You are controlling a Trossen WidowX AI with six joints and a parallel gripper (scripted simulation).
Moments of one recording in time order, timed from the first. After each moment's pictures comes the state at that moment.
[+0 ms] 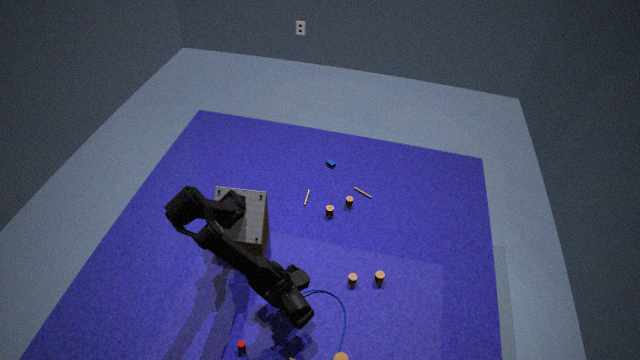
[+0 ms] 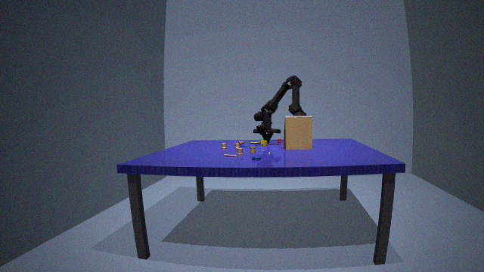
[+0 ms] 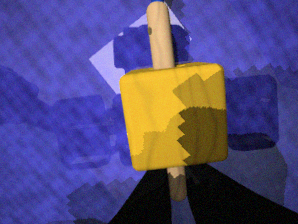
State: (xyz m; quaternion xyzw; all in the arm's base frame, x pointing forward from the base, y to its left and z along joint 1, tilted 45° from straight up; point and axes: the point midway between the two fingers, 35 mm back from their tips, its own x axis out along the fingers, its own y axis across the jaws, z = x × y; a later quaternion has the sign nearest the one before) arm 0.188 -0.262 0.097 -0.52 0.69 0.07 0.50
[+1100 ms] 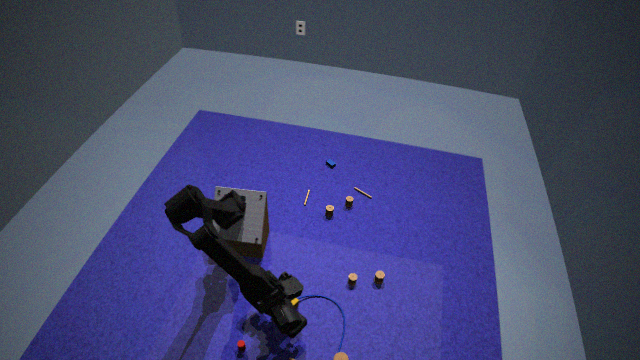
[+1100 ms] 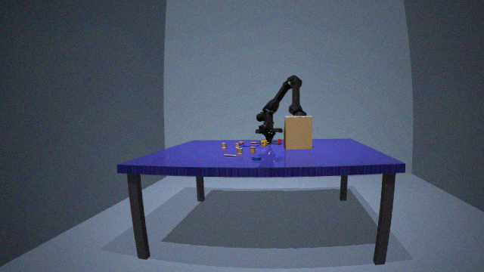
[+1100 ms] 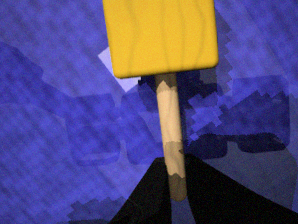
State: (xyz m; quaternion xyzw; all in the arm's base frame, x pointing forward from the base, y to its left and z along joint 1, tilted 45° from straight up) arm 0.170 -0.280 0.116 -0.51 0.70 0.08 0.50
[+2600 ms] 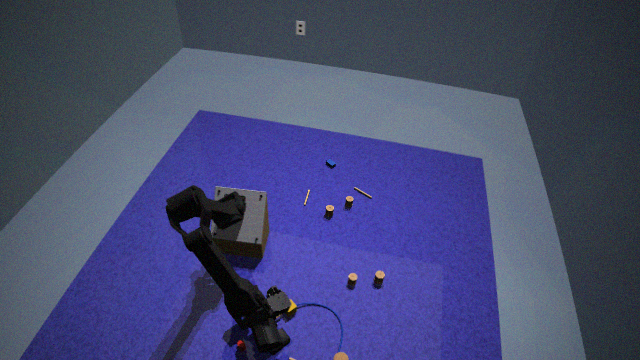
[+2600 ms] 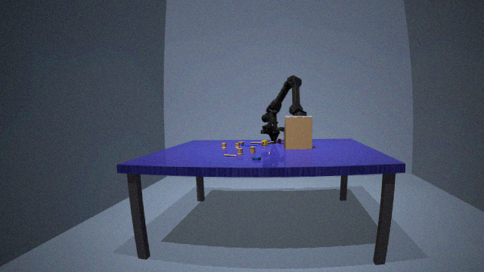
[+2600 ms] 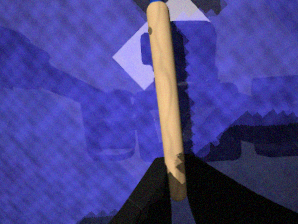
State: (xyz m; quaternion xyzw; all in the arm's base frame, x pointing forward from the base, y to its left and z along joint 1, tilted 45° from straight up) arm 0.135 -0.308 0.145 -0.46 0.71 0.05 0.53
